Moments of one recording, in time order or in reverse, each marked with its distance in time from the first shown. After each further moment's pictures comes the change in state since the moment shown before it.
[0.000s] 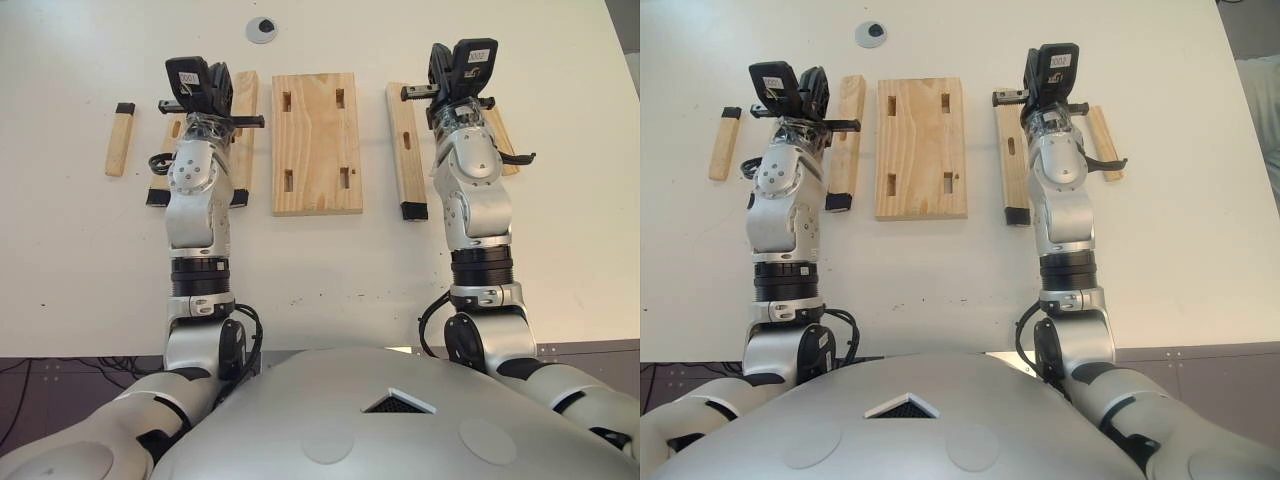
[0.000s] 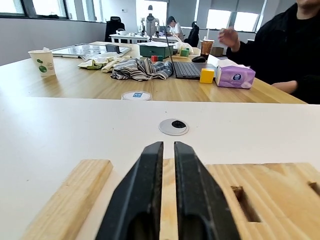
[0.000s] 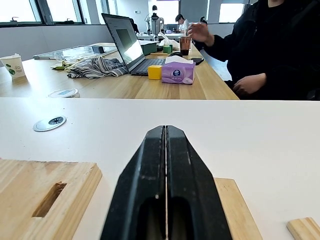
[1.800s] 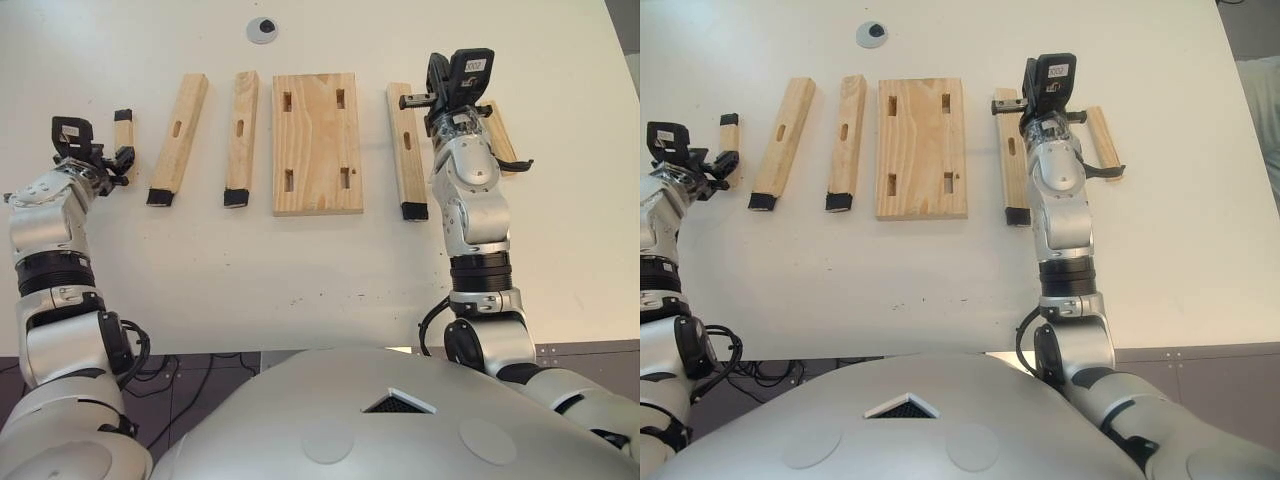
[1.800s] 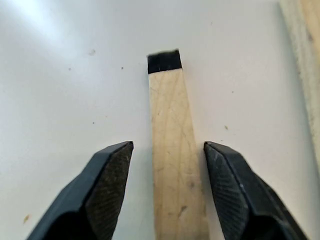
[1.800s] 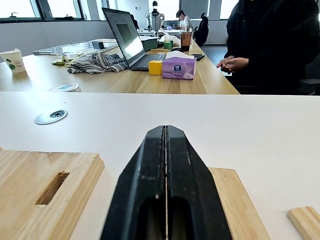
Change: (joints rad) left arm -0.033 0.522 0.094 0.562 -0.010 0.058 -0.387; right arm 0.034 0.000 0.013 -0.023 0.000 0.009 -0.009
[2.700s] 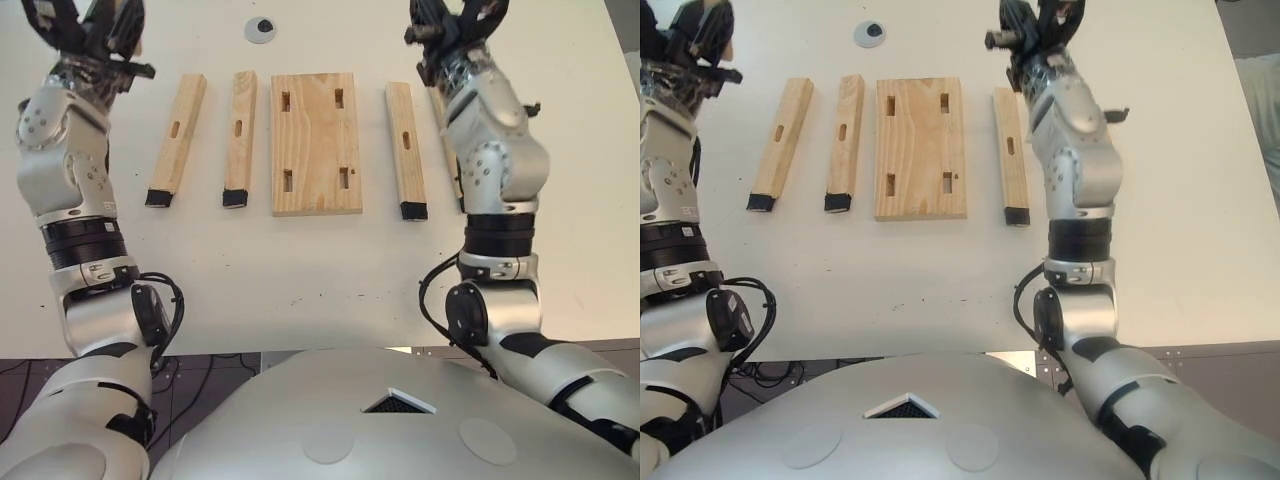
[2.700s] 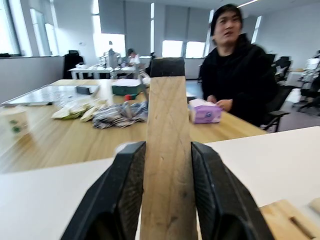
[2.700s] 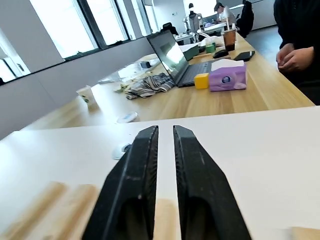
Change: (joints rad) left arm -0.133 -0.196 0.018 -0.518 -0.287 -0.031 -0.016; right arm -0.280 -0.002 -0.166 -0.058 0.386 0.397 0.190
